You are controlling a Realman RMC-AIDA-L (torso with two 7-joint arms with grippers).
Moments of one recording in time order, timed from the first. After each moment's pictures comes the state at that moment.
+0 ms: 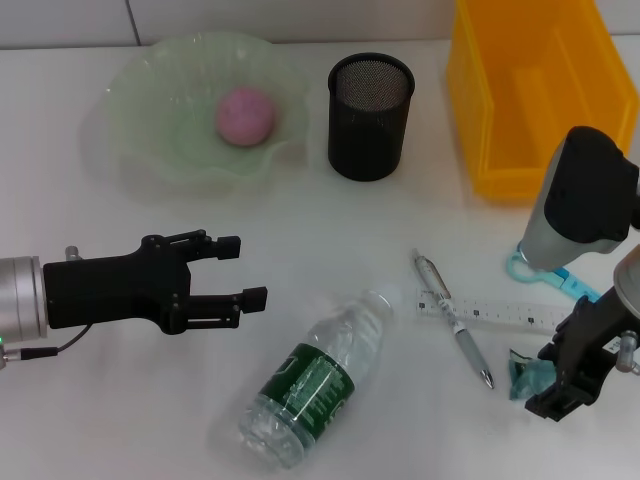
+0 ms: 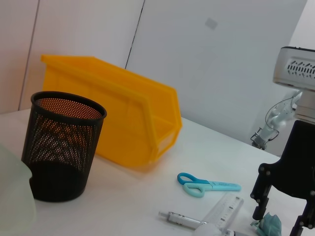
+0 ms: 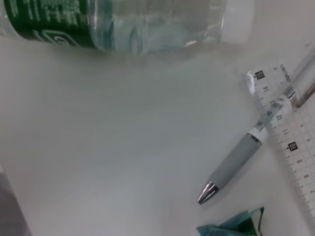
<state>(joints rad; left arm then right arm) -0.43 -2.02 0.90 0.53 1.84 1.58 -1.29 0.45 2.09 -1.55 -1.43 -2.63 -1.74 2.35</state>
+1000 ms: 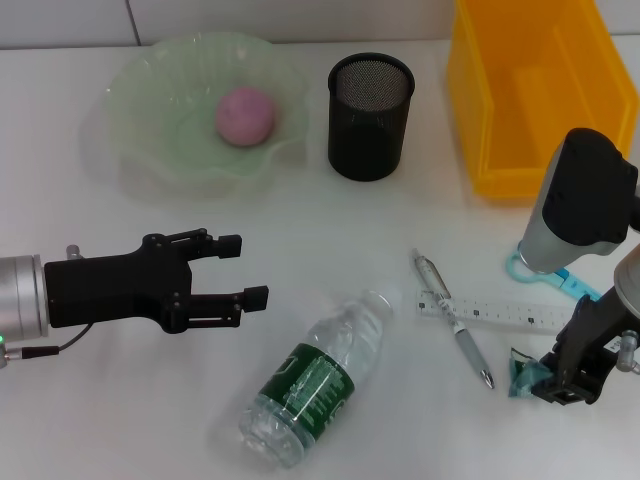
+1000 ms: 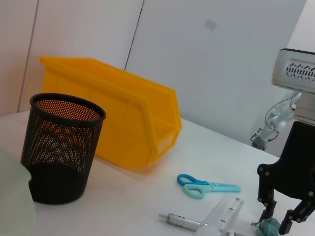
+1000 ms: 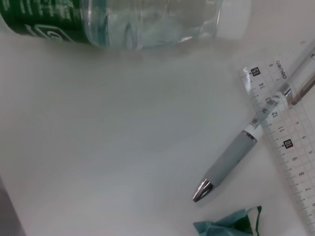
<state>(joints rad) -0.43 -2.02 0.90 0.53 1.84 1.58 -1.29 0.45 2.09 -1.56 -1.43 -2.64 -1.73 2.35</state>
